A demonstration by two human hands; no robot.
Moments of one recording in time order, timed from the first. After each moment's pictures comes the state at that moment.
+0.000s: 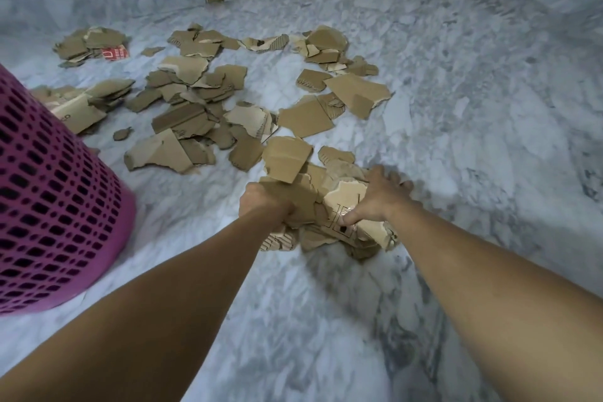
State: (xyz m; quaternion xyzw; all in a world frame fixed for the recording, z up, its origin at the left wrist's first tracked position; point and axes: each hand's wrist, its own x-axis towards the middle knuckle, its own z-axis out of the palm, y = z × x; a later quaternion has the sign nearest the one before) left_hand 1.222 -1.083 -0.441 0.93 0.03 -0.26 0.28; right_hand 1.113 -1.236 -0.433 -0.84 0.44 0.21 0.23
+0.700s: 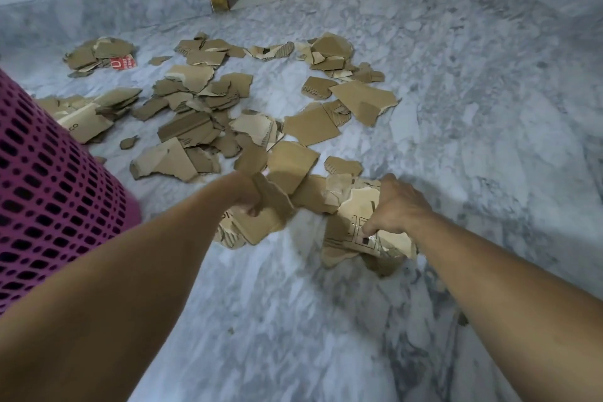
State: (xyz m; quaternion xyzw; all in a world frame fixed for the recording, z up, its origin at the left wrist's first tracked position) left_hand 1.280 -1.065 -0.406 0.92 -0.23 -0.32 -0.06; right_hand 1.107 -1.238 -0.417 -0.86 0.41 0.18 0.24
